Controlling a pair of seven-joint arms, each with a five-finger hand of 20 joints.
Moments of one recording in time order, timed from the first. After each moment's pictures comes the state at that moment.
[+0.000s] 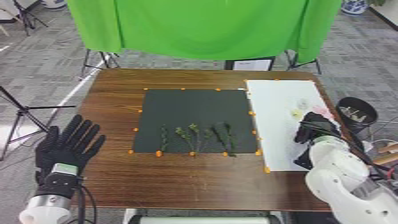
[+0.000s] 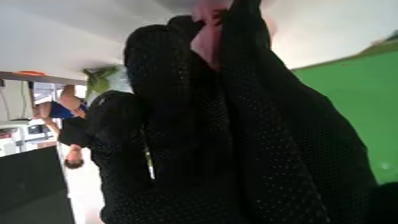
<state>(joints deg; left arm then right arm) 135.6 -47.3 -95.5 -125.4 -2.7 9.8 30.2 -95.8 -48.0 74.1 -111.6 -124.3 -5.2 48.7</state>
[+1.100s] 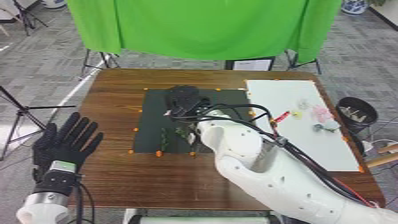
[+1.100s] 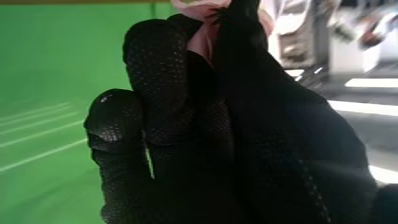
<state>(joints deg) 135.1 -46.5 -96.0 -125.3 -2.8 10.5 30.5 -59.0 -65.7 32.7 -104.5 -131.4 -9.0 23.6</state>
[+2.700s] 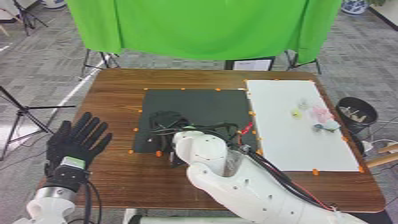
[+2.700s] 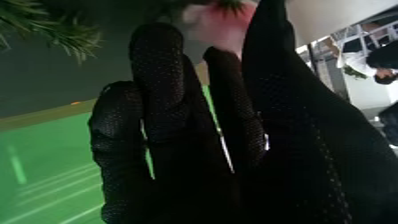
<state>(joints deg) 131.3 -47.2 -94.0 -123.8 -1.6 11.8 25.6 -61.8 -76.5 31.2 -94.3 -126.8 -14.8 29.2</state>
